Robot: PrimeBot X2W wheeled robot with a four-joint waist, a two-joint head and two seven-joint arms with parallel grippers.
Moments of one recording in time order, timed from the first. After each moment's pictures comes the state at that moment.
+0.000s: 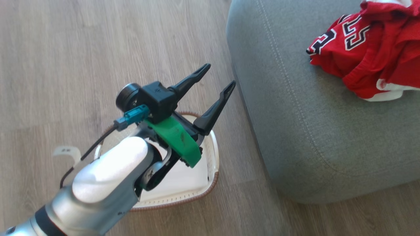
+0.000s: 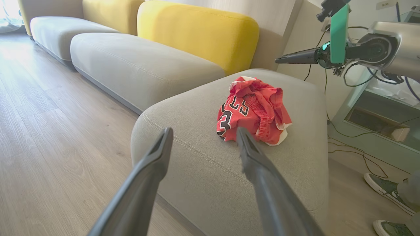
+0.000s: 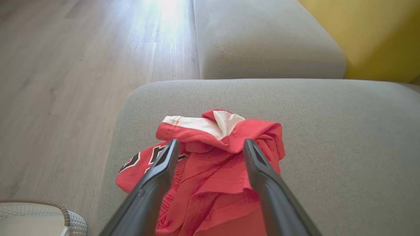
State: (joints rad) left arm -0.70 0.37 -0.96 0.06 -0.70 0.09 -0.13; right arm -0.88 -0.69 0.32 0.60 0.71 0.12 0.34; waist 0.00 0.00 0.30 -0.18
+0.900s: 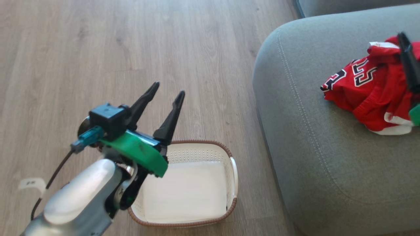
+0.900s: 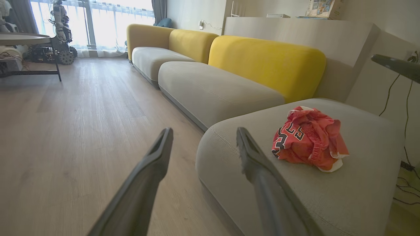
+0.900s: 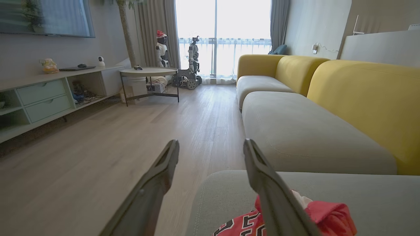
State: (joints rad) left arm -0.52 0.47 -0.86 0.04 -0.80 0.20 -0.21; right arm -0.38 -0.53 -0.01 0.03 0.60 0.12 0.13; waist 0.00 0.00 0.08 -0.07
